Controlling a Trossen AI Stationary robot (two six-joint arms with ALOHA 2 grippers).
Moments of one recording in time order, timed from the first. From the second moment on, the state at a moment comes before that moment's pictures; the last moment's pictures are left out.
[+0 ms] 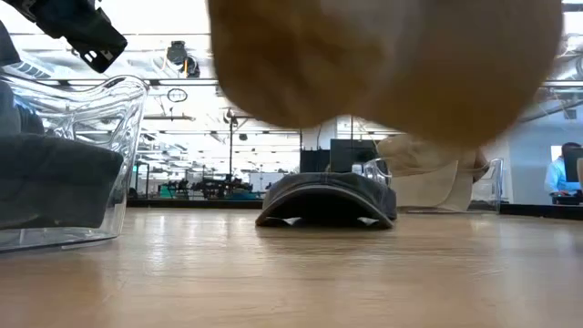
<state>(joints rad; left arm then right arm) -0.28 0.60 0.59 -0.47 -0.18 -0.29 0.62 1.66 1.17 -0.17 0.51 0.38</state>
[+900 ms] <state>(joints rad) -0.26 0.60 0.59 -0.29 -0.27 -0.17 0.19 0.83 0.10 0.96 0.52 0.40</state>
